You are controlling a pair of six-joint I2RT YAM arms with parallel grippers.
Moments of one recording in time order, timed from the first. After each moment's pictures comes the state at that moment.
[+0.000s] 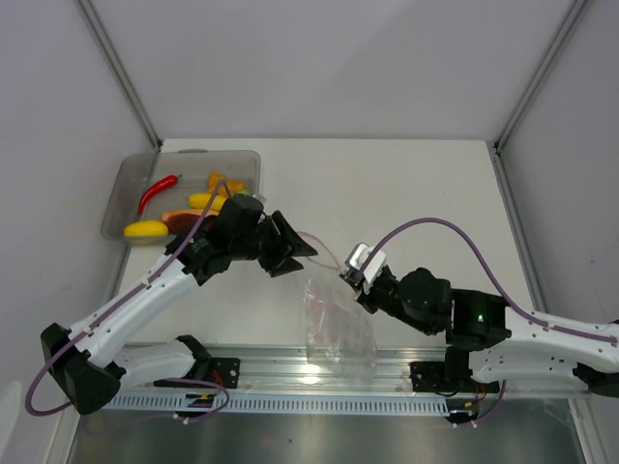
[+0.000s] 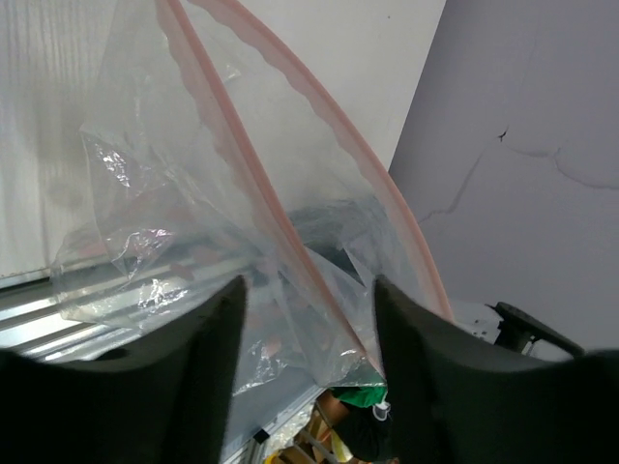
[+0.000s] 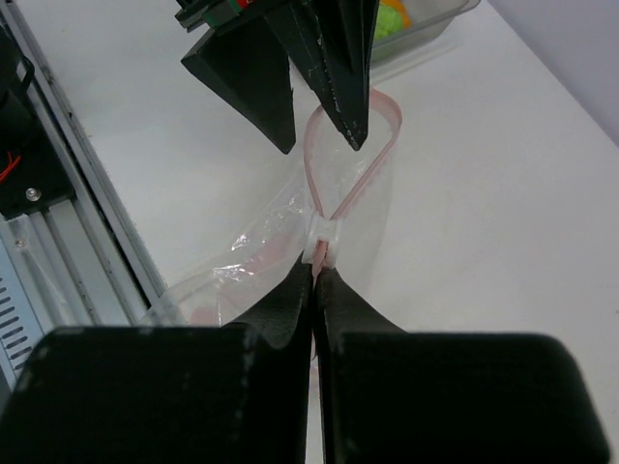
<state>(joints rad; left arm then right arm) -0.71 1.11 1.09 -0.70 0.23 -1.26 1.36 0.83 0.93 -0.34 0.40 -0.10</state>
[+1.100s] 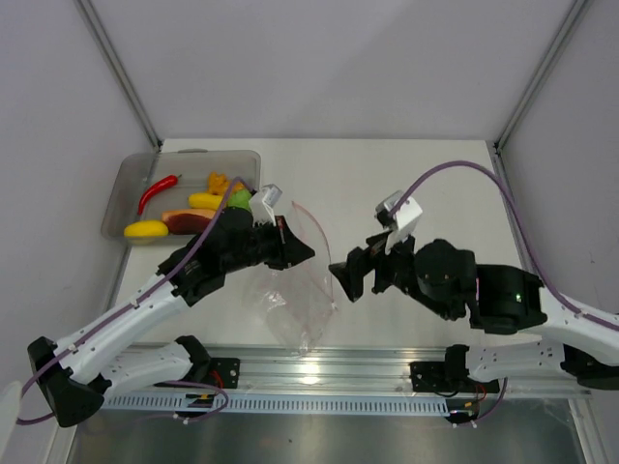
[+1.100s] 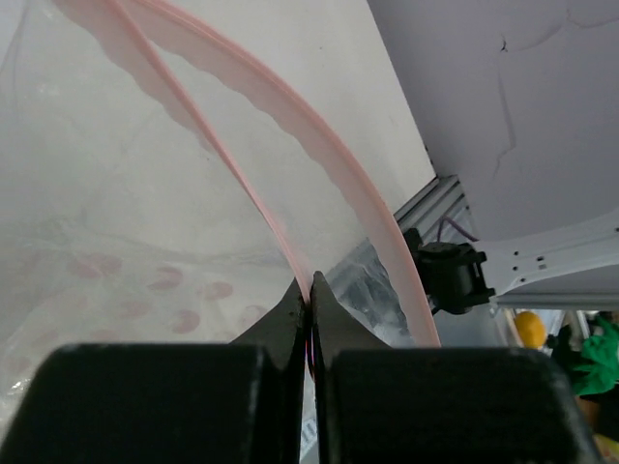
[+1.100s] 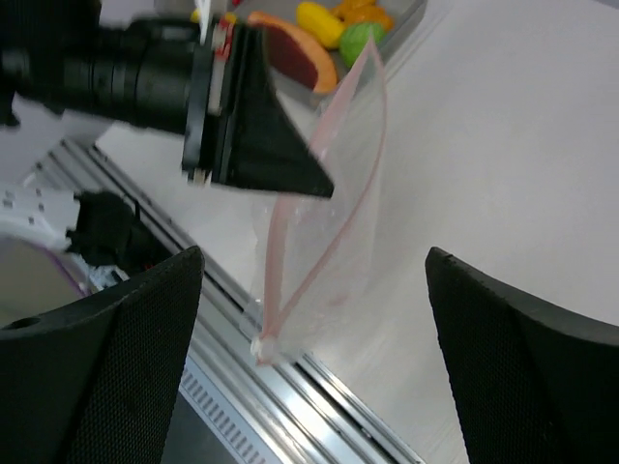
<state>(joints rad) -0.78 0.97 0.96 -0.37 0.18 -0.75 1.43 0.96 1.33 -0.67 0.58 0.33</state>
